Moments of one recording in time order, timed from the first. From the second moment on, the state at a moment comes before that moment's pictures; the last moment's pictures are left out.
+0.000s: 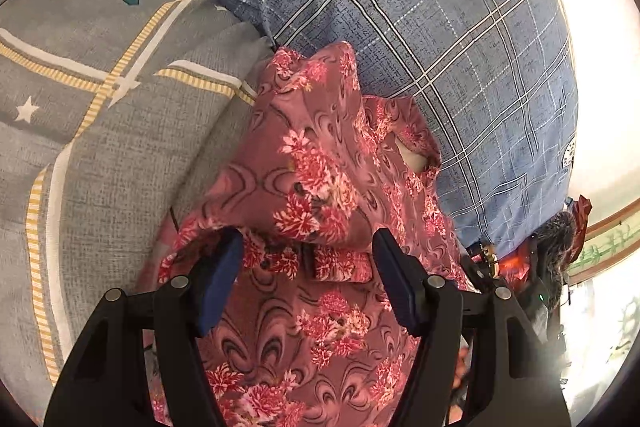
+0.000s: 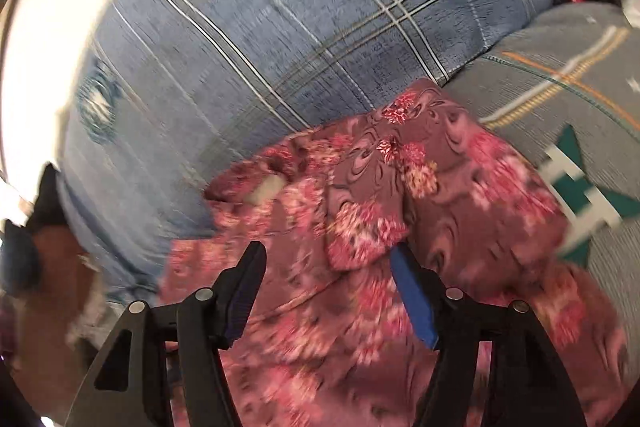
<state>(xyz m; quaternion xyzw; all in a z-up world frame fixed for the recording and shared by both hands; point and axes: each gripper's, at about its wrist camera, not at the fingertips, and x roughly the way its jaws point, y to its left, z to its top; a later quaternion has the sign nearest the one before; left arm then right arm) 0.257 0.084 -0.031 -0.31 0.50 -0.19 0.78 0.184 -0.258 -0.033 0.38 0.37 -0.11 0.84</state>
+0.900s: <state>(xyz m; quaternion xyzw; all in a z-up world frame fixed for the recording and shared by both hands) 0.246 0.084 -0.026 -0.29 0.51 -0.19 0.79 0.114 -0.310 -0.024 0.40 0.38 -0.11 0.83</state>
